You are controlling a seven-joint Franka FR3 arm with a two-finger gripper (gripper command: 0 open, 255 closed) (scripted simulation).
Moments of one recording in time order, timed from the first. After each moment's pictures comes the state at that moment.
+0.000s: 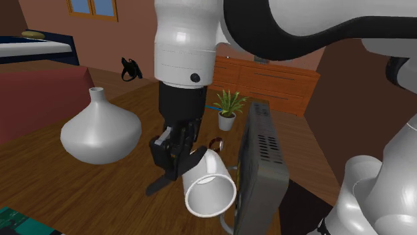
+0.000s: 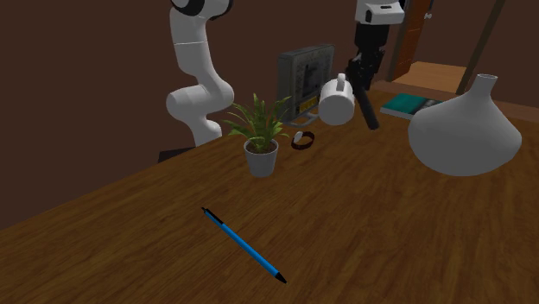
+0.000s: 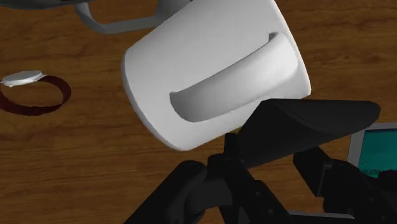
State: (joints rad) arm 0.42 -0.09 0.45 -1.76 0.12 1.70 0.40
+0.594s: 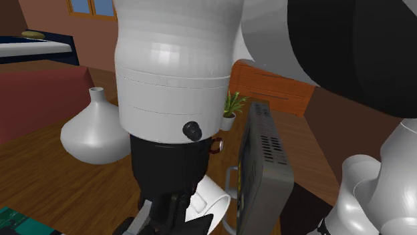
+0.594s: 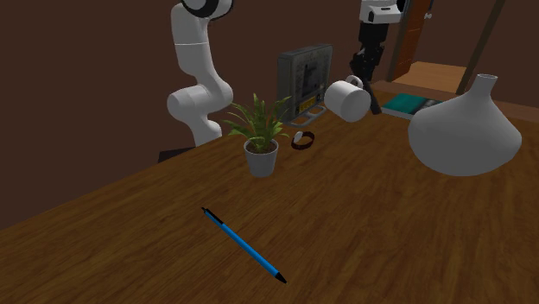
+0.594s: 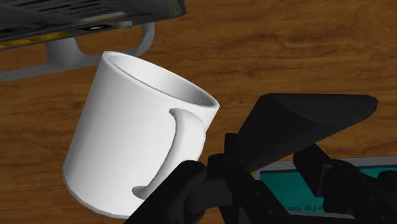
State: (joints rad) arm 0.53 -0.04 0.58 -1.72 0.09 1.72 0.64
